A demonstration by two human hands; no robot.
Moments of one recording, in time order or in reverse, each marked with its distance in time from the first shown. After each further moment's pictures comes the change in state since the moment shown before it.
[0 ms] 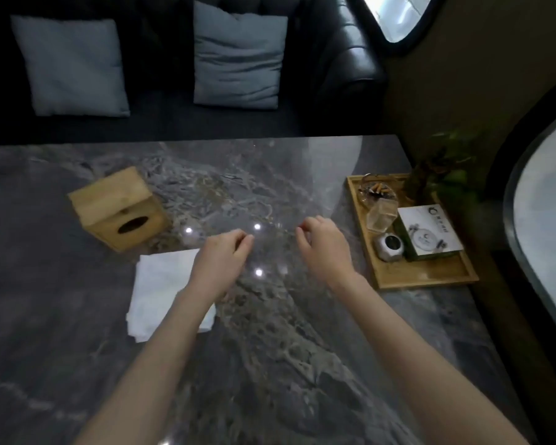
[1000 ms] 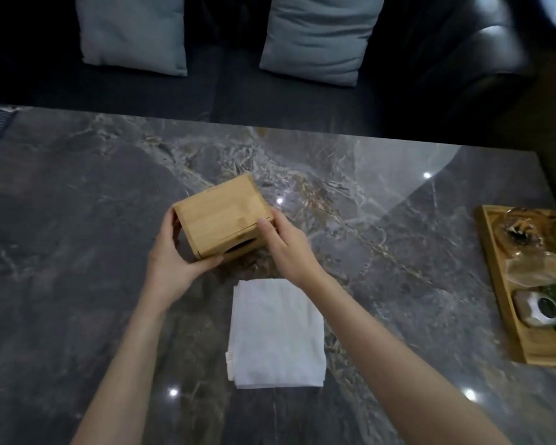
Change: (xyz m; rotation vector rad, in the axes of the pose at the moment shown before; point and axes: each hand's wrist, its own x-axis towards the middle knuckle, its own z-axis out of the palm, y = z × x) left_hand 0.056 -0.236 -0.124 -0.415 0.192 -0.306; right_hand 0.102 -0.182 0.175 0.542 -0.428 0.102
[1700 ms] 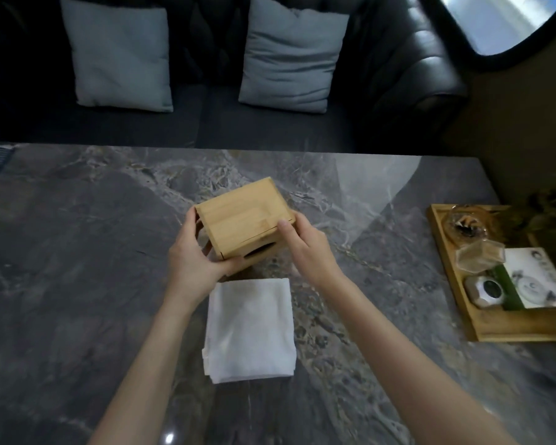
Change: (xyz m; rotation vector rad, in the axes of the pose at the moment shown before) left_hand -0.053 0.087 0.044 -0.134 -0.039 0.128; right_hand -0.058 0.000 -0.072 0.015 0.195 -0.068
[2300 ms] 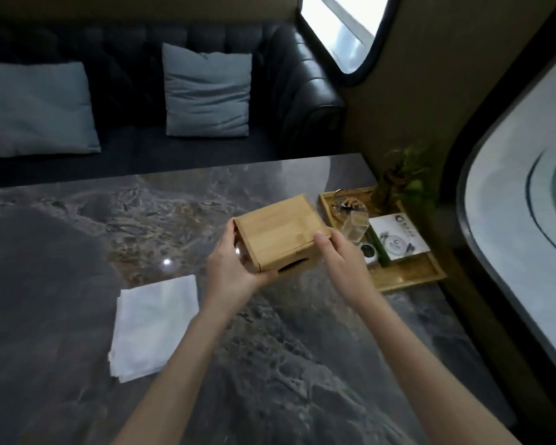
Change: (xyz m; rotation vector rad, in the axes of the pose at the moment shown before) left_hand -0.105 0.080 0.178 0.119 -0.217 0.176; right_hand -0.140 0.072 -0.186 -0.015 0.330 0.067
